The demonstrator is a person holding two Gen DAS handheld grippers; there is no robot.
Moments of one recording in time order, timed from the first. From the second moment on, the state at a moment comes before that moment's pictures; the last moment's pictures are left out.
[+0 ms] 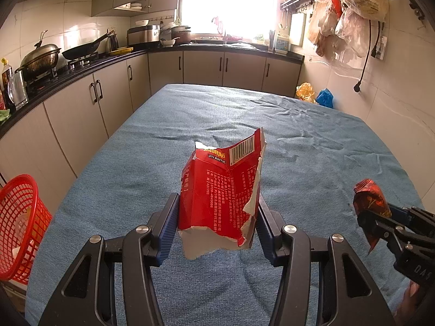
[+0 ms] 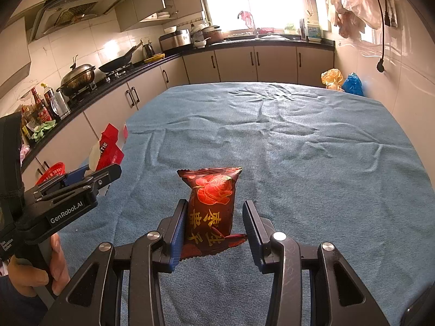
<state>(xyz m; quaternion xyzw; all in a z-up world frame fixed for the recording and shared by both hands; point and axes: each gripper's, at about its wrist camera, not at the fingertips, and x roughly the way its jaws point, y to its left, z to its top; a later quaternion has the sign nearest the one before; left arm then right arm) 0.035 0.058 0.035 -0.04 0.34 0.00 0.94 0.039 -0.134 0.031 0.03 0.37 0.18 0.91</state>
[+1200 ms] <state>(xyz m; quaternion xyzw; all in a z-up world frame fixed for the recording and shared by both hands) -0.092 0.222 0.104 -0.12 0.26 0.11 0.95 -0.011 0.013 0.089 0.02 0.36 0.28 0.89</state>
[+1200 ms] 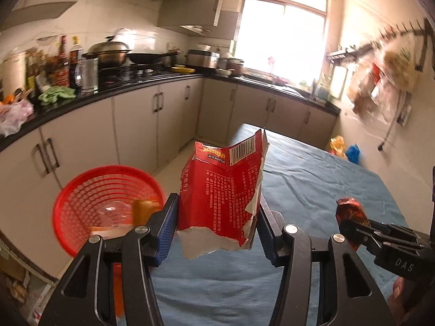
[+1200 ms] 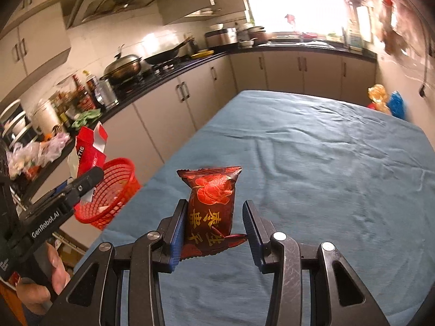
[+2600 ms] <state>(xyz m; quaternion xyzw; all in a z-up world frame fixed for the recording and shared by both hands) -0.108 0.392 0.037 -0.20 0.31 0.21 0.91 0.016 0.269 0.052 -0.04 0.45 0.41 0.80</state>
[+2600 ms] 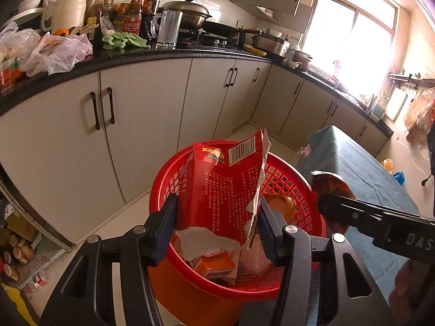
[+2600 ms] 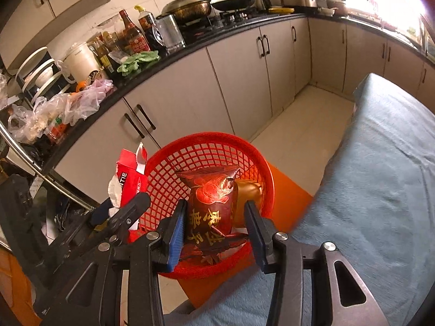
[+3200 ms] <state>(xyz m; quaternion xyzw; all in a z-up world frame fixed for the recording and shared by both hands) -0.129 0.346 0.058 -0.17 0.27 0.23 0.92 0.002 0.212 0.080 -0.01 0.41 0.40 0.82</state>
